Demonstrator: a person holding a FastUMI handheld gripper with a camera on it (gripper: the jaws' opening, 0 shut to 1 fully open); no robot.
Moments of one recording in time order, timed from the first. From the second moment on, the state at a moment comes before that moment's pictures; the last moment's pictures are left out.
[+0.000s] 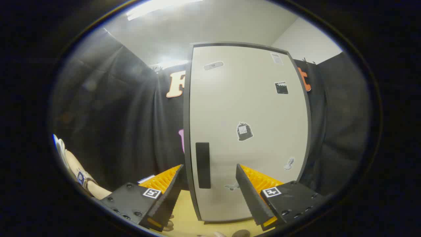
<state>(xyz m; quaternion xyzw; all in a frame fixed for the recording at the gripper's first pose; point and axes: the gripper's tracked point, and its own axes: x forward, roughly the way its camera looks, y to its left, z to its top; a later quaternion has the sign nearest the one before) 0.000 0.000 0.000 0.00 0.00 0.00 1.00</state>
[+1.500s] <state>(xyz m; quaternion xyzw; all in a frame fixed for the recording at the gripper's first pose) 0.060 0.015 -0.028 0.00 0.01 -0.02 1.00</state>
